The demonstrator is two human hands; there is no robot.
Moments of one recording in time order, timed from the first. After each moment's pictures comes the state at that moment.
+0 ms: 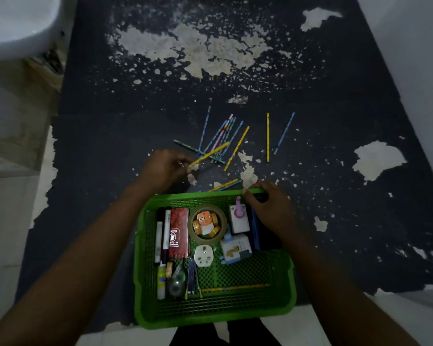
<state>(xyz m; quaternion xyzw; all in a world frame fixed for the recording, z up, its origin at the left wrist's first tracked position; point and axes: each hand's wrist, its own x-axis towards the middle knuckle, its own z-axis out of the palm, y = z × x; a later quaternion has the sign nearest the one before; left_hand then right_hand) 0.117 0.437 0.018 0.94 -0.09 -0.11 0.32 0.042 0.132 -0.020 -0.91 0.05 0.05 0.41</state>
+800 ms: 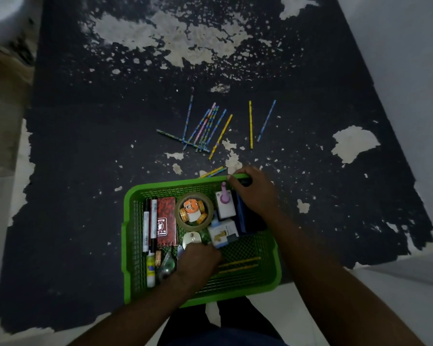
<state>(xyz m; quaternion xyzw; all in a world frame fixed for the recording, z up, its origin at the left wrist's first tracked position) -0.086 0.313 -0.030 0.90 -0.28 -0.33 0.01 0.043 0.132 -0.016 -0.92 0.05 0.06 0.38</state>
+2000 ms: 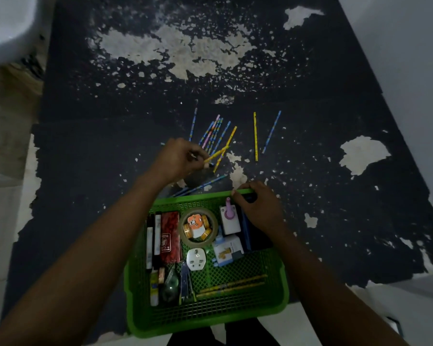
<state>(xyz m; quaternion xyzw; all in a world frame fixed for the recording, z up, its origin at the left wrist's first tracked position) 0.142 0.375 0.050 0.91 -0.14 -0.13 0.38 0.043 0.132 -0.024 -0.90 0.05 0.05 0.42</state>
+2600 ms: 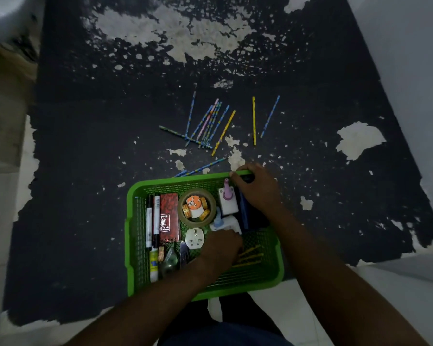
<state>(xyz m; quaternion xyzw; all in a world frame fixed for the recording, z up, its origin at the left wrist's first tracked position) -0.075 0.280 -0.048 0.90 -0.30 -0.28 0.15 0.042 0.134 -0.015 -0.92 0.05 0.06 0.38</state>
